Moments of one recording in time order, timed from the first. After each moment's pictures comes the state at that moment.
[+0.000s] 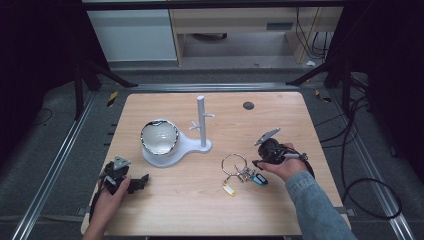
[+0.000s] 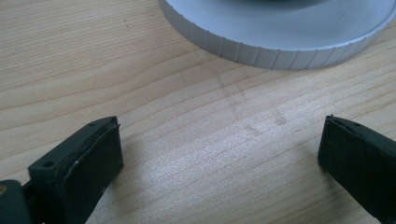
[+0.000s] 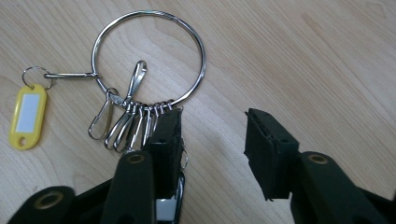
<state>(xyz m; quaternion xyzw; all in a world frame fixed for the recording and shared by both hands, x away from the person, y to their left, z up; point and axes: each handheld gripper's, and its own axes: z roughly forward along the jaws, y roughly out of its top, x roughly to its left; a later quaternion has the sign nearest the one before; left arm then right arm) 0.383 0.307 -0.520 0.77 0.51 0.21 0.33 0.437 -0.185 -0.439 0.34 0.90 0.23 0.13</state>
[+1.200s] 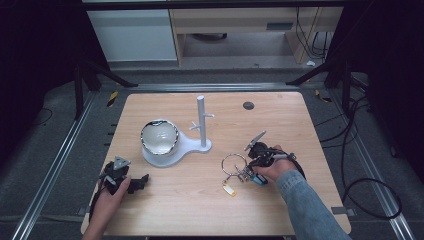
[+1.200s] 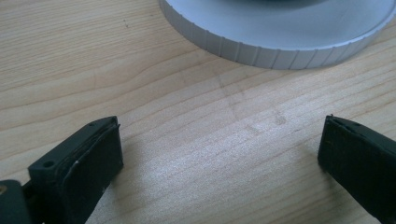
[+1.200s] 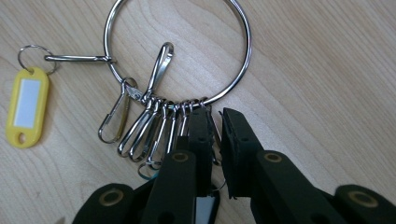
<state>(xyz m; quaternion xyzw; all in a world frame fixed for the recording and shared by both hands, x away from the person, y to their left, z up) 0.383 0.307 -0.520 0.77 0.51 0.21 0.33 0.446 -0.163 -0.465 0.32 0.93 0.18 0.08</state>
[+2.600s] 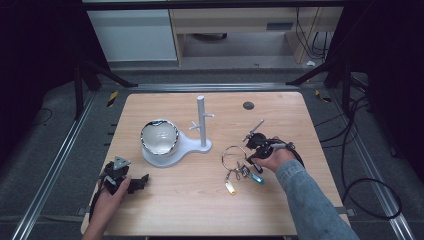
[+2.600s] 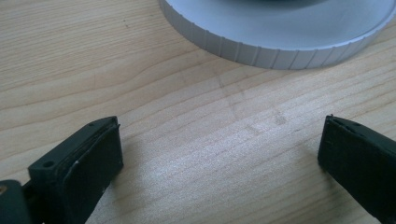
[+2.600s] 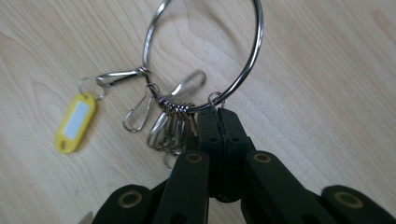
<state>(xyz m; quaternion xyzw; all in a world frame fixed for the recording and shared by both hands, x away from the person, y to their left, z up) 0.383 0.307 -0.520 0.77 0.51 0.21 0.33 0.462 -0.156 -0.435 0.33 0.93 0.18 0.04</state>
